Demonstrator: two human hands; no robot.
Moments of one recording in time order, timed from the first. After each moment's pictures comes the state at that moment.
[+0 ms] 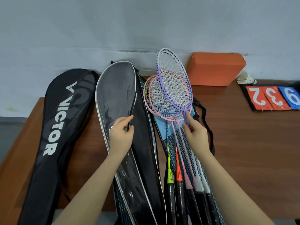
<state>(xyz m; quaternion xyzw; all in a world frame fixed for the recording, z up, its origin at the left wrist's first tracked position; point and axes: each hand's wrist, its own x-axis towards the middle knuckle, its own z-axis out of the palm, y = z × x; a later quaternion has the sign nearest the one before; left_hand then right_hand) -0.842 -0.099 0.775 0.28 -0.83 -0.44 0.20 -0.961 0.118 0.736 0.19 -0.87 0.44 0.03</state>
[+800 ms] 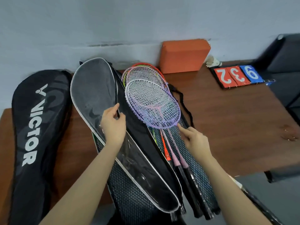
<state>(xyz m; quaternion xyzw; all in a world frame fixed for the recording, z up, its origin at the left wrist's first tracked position) -0.857 -0.072 0.788 0.32 -0.80 -0.47 0.20 -0.890 0.190 0.741 0.20 -0.95 0.23 0.03</state>
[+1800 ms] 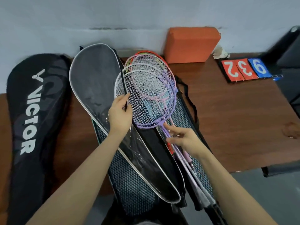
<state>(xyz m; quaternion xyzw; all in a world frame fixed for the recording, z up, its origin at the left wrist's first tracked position) -0.866 -0.076 0.768 0.23 -0.83 -0.48 0.17 -0.878 0.155 0.762 0.06 -0.75 0.57 -0.33</state>
